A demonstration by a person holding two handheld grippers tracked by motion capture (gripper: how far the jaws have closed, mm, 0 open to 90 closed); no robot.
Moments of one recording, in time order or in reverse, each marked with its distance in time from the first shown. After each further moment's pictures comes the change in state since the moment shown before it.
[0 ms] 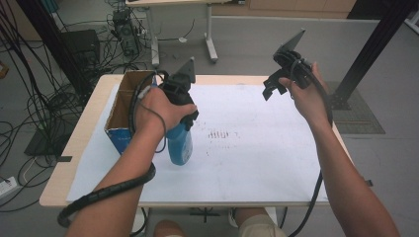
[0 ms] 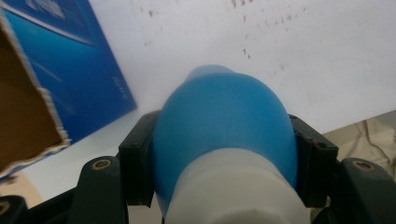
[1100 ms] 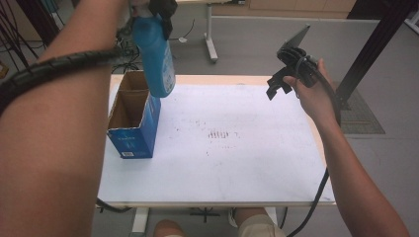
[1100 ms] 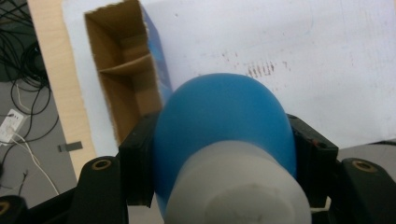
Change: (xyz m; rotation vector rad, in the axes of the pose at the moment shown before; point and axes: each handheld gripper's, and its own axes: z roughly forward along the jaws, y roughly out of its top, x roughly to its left) left arm 0.060 0.026 -0.181 -0.114 0.018 -0.159; right arm 0.006 -0.009 -0.019 0.004 -0.024 -0.008
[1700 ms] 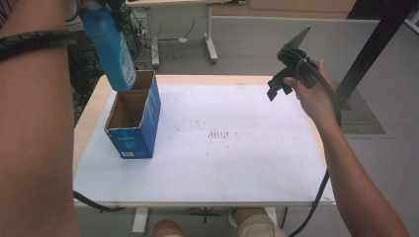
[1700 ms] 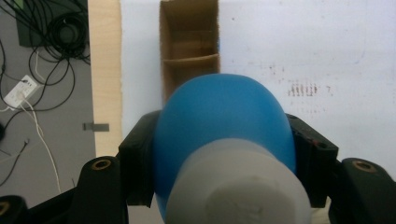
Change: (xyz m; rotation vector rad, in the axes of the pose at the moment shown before) left arm 0.079 -0.006 0.010 -0.003 0.045 -0.189; right arm 0.000 0.001 0.006 0.011 -0.009 -0.002
